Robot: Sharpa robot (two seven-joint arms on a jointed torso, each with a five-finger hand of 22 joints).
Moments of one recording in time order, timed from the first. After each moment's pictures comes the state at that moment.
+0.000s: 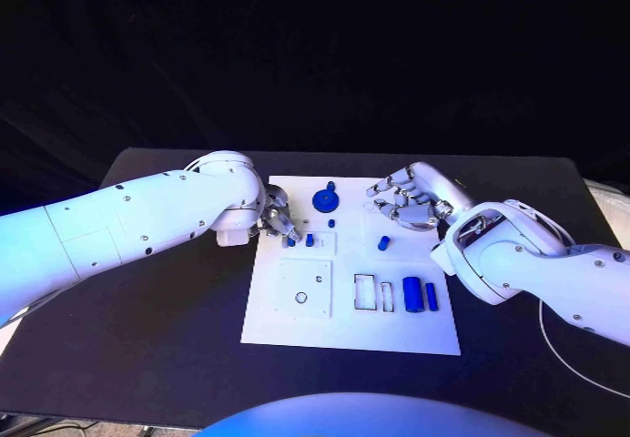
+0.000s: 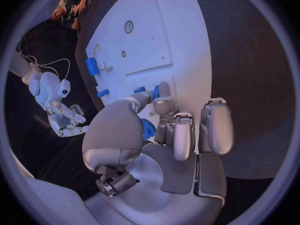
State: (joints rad) left arm 1.28 -0.61 -0.02 1.36 -1.08 0.32 -0.66; left_hand 1.06 -0.08 0.54 0.09 0.34 1.00 0.03 0.65 0.45 1.35 -0.04 1.06 0.85 1.47 -0.09 1.57 1.31 0.05 1.46 0.02 1.37 1.31; right arm 1.11 -0.93 0.02 1.79 -1.29 -0.58 -0.20; right_hand 1.28 -0.10 0.56 -0.02 0.34 1.08 0.13 0.07 0.07 1.39 0.04 1.09 1.29 1.47 -0.04 1.49 1.31 0.04 1.47 0.07 1.46 1.31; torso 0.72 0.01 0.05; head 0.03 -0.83
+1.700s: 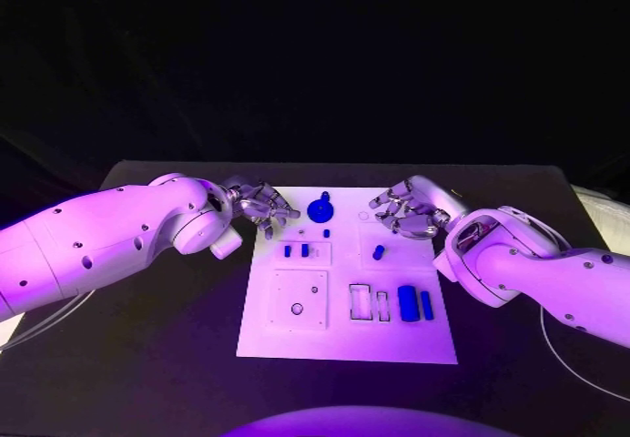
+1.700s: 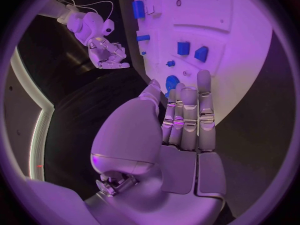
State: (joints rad) left arm 1.26 -0.77 -0.03 1.42 -0.65 -0.12 -0.26; left_hand 1.41 0.00 0.06 0.18 0.05 0.78 0.16 0.50 0.31 0.91 0.09 0.66 0.45 1.19 0.01 0.99 0.85 0.17 1.18 0.11 0.35 1.12; right arm 1.11 -0.94 0.02 1.74 -1.29 -0.52 -0.21; right_hand 1.28 -0.13 0.57 -0.02 0.24 1.06 0.14 0.07 0.07 1.16 0.05 0.41 0.80 1.47 -0.04 1.36 1.31 0.07 1.41 0.07 1.36 1.23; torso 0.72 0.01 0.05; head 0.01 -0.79
